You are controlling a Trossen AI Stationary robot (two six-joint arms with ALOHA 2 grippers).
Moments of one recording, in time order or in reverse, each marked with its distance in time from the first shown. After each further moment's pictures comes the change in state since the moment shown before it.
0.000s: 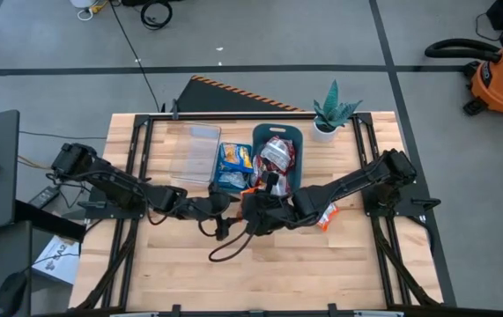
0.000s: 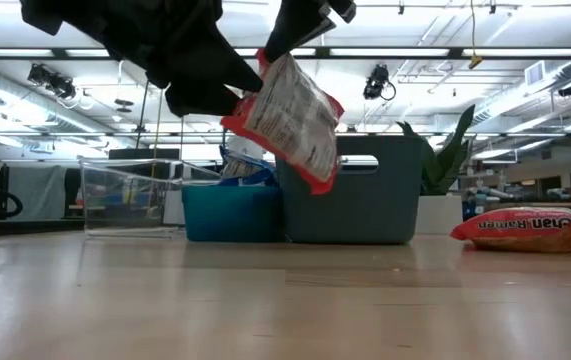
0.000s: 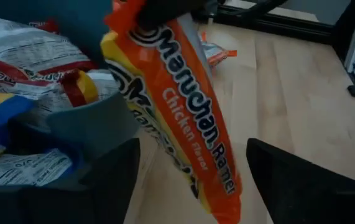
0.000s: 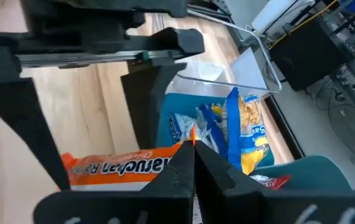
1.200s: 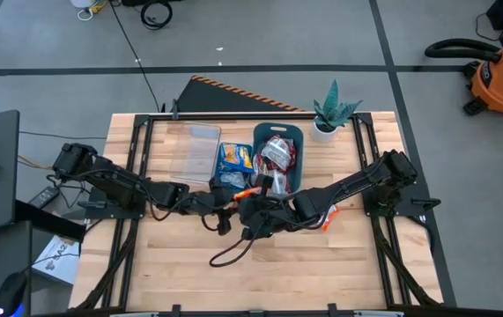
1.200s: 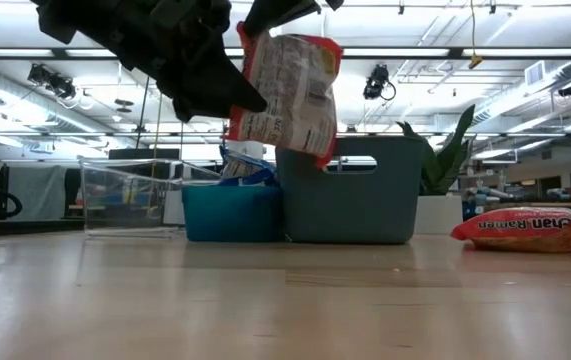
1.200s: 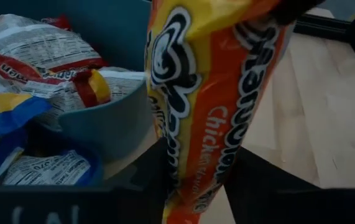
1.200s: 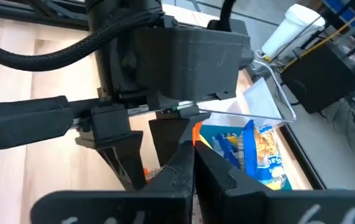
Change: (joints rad) left arm 0.065 0.010 0.000 -0.003 0.027 0.025; right arm 0.022 0.000 -0.001 0.148 -0.025 -0.077
